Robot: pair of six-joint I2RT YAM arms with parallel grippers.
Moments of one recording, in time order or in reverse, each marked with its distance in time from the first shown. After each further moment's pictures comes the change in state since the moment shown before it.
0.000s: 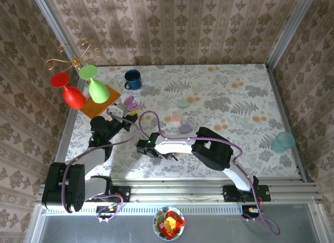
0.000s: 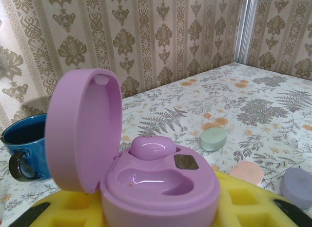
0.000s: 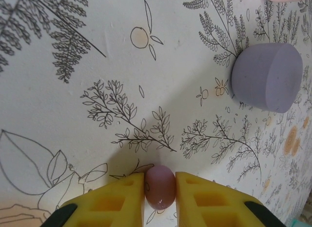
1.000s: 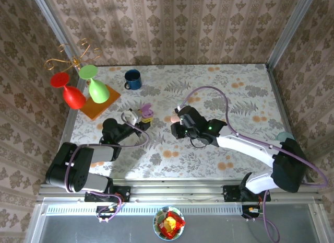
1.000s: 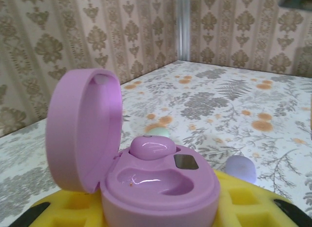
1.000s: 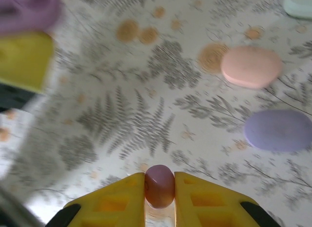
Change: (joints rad) left arm -0.183 0.228 -0.024 0.266 0.074 0.039; right arm -0.301 -0.834 -0.596 0.814 -0.643 0.033
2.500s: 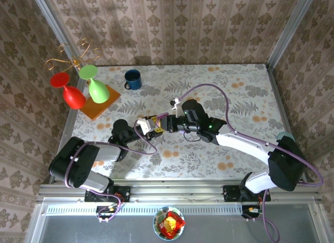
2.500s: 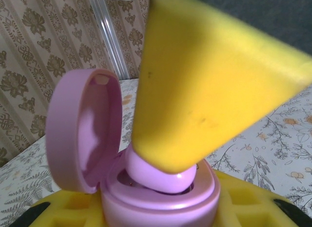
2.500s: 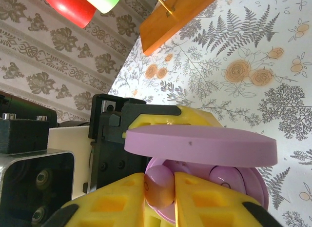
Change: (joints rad) left arm -0.179 0.048 0.038 0.039 0.095 0.154; right arm -0.052 0.046 -0.022 0.351 -0.305 0.084
